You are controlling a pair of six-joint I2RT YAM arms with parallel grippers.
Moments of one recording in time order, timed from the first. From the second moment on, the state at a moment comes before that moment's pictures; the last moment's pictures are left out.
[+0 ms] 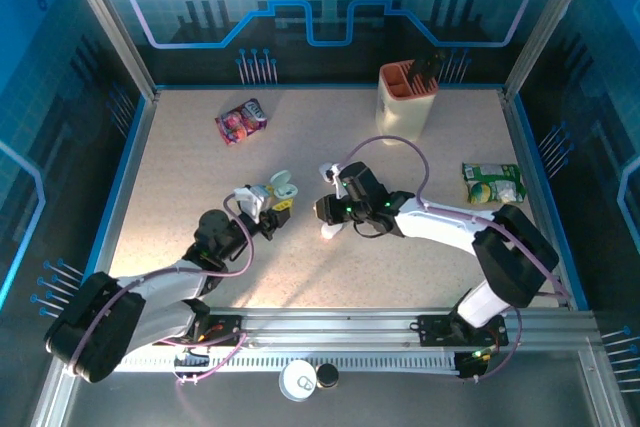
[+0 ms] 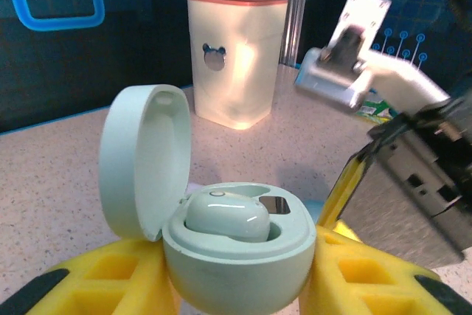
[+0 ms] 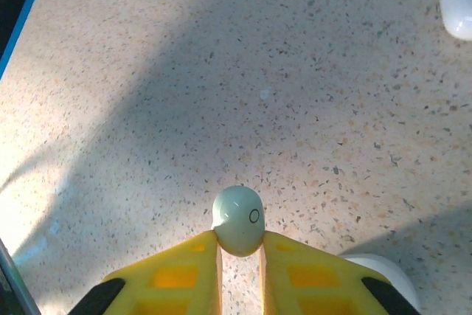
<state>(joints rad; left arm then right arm) -0.45 1.12 0.15 0.92 0.25 -0.03 0.76 1.55 0.87 -0.06 -0.19 0.52</state>
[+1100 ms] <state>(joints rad) -0.45 1.16 0.16 0.80 0.55 0.10 0.79 1.40 0.96 -0.18 -0.30 0.11</state>
